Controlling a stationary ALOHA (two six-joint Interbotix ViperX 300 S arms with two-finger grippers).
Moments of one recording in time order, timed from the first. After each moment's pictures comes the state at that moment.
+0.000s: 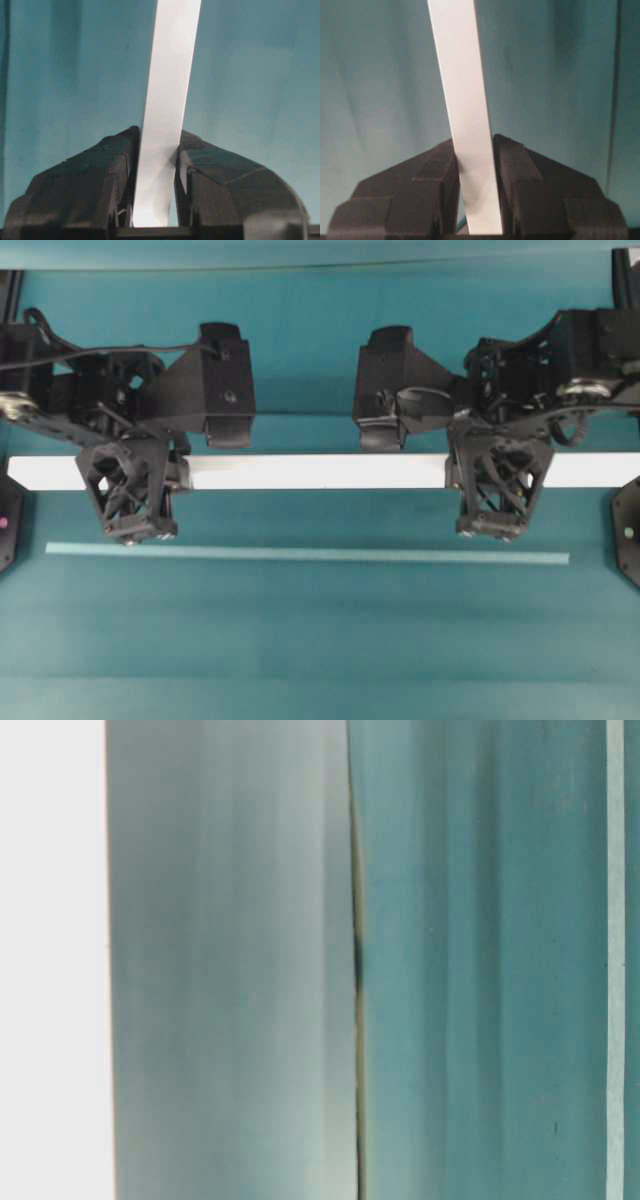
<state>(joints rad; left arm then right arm) 0.02 -0.25 0.23 0.02 1.23 -0.16 -0.03 -0.15 0.11 0.04 1.43 0.07</state>
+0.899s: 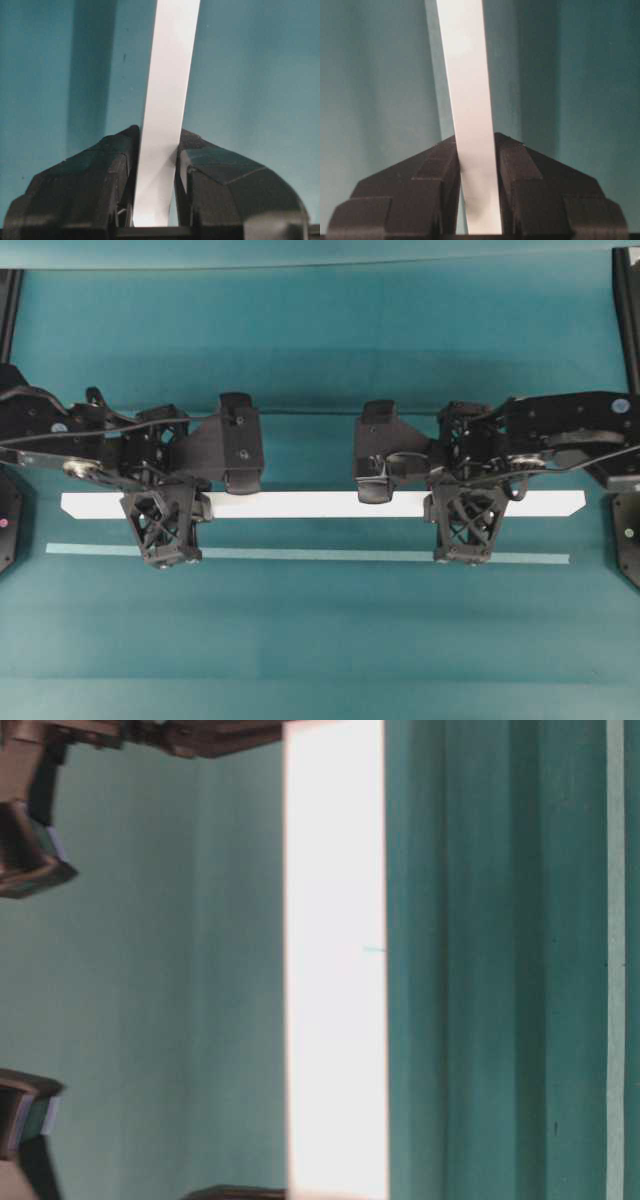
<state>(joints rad) 0.02 -0.17 0.57 0.02 0.82 -0.16 -0.03 -0.09 0.47 0.04 0.99 0.02</state>
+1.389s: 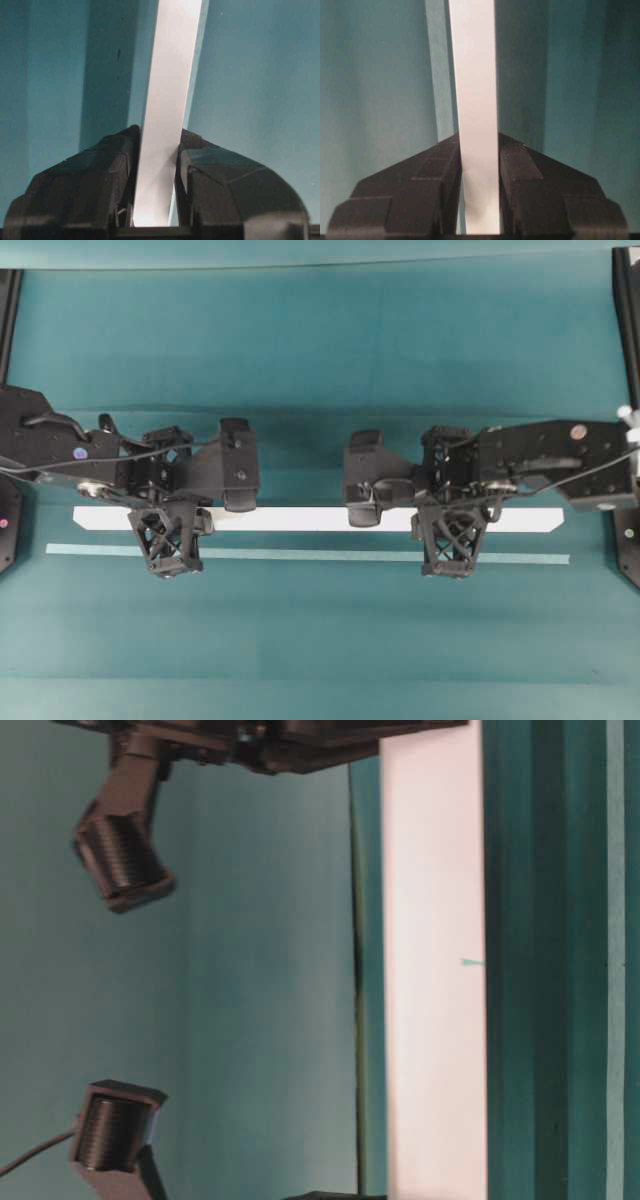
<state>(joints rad) 0.02 -0.10 0.67 0.03 0.65 -0.16 0.00 0.00 0.53 0.04 0.85 0.00</state>
